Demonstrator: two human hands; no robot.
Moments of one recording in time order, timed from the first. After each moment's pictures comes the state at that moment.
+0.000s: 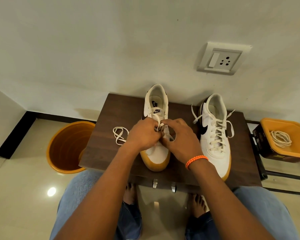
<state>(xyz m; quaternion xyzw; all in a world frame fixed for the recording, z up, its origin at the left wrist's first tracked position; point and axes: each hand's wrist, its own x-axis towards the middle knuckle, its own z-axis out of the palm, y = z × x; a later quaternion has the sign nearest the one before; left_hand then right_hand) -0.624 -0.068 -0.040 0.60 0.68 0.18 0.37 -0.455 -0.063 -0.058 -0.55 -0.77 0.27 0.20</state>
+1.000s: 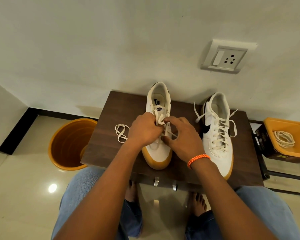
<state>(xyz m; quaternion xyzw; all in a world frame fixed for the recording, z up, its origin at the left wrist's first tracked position) -0.626 -0.064 -0.043 0.58 0.72 0.20 0.33 -0.456 -0.063 -0.060 -0.54 -0.77 0.27 0.21</state>
